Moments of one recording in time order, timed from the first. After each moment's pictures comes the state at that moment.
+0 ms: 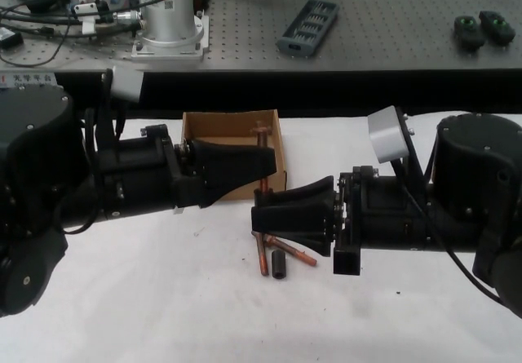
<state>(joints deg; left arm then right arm) -22.7 86.0 -36.0 -42.1 54.6 -32.5 37.5 88.9 -34.3 -38.0 -48.6 14.6</state>
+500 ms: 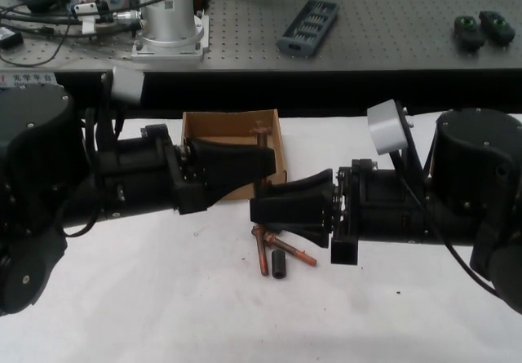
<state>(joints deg) -22.7 86.0 -36.0 -41.3 54.2 -28.2 37.2 89.4 -35.6 -38.8 -48.4 16.0</state>
